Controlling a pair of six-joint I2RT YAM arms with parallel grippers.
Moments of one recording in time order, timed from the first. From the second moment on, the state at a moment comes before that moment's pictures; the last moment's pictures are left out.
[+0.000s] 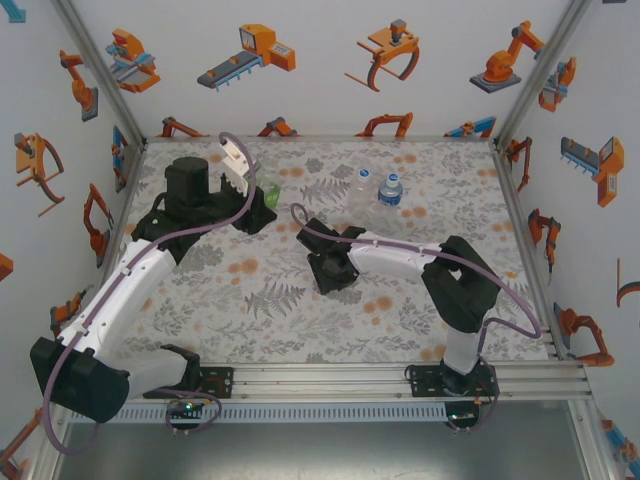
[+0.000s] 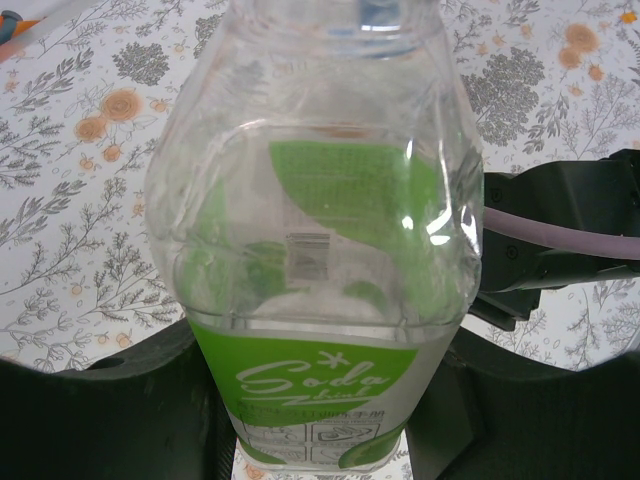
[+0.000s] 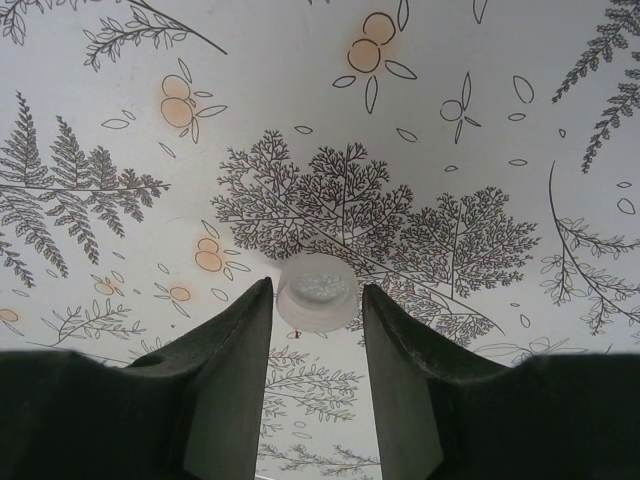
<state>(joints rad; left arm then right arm) -0.41 1.18 1.12 -0.39 0.45 0.14 0.91 1.84 1.22 -0.66 0.07 0.49</state>
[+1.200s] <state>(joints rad) -0.41 1.19 1.12 -0.39 0.45 0.14 0.92 1.82 1.22 -0.68 0.07 0.51</state>
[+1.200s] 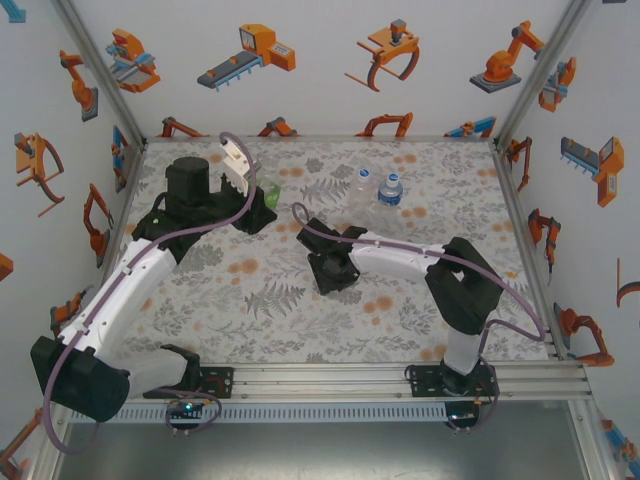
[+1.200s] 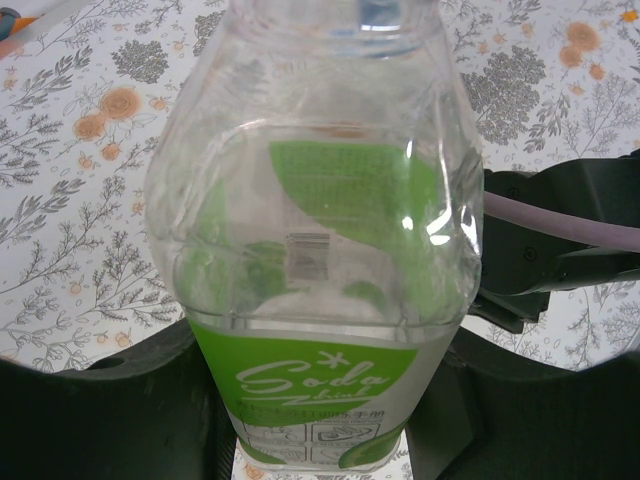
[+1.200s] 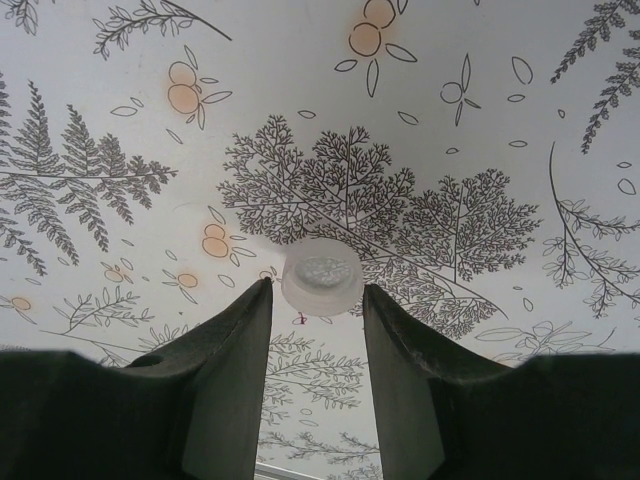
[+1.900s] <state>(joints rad) -0.41 1.19 1.12 -0.39 0.44 0.14 0.92 1.82 1.22 -0.68 0.07 0.51</state>
